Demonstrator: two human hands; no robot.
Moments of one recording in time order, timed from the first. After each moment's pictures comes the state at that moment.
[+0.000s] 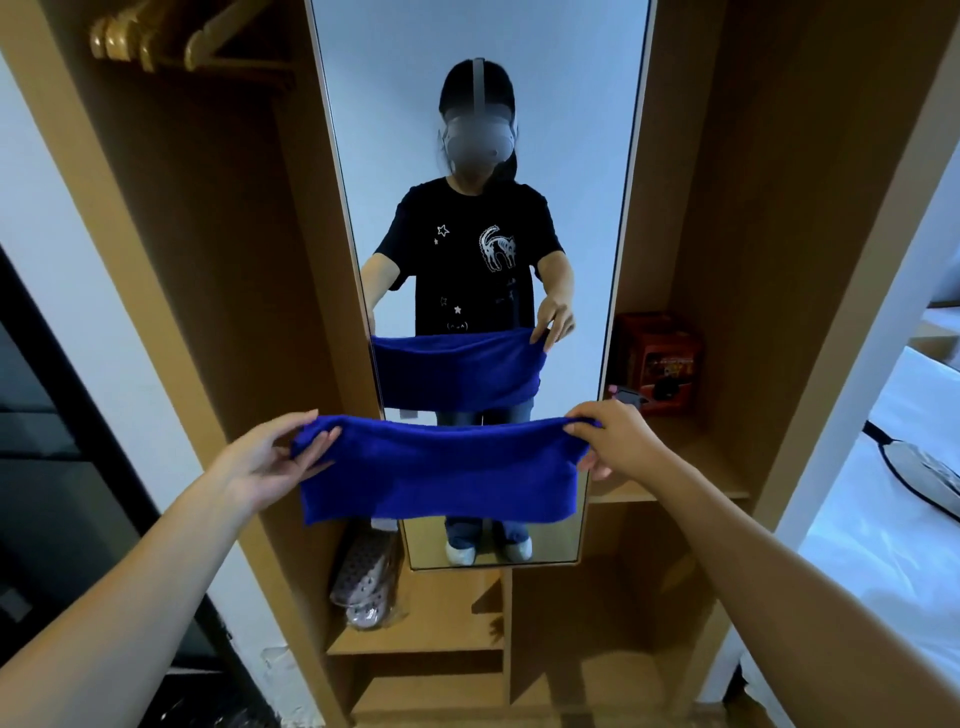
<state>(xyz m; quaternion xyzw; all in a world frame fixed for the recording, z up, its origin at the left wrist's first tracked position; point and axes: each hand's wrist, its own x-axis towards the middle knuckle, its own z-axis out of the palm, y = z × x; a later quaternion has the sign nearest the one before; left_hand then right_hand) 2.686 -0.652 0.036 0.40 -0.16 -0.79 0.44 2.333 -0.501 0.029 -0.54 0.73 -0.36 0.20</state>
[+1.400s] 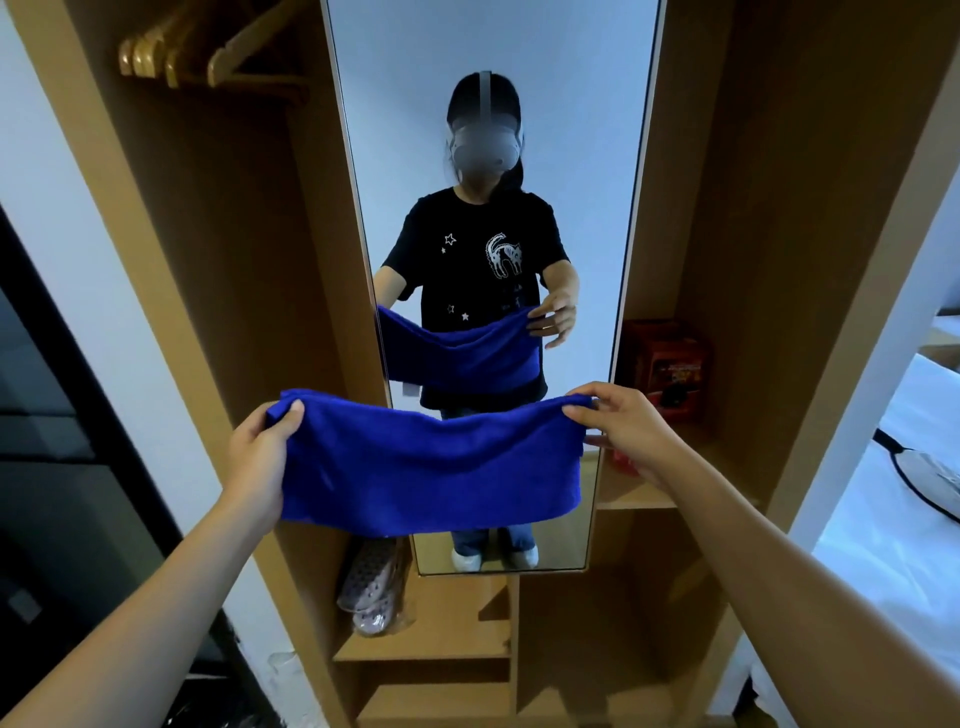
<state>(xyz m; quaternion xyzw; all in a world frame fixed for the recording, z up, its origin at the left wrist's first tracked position) 2.685 -0.623 0.038 0.45 -0.44 -0.52 0.57 2.342 -0.495 0.047 -0.49 0.62 -0.52 0.32</state>
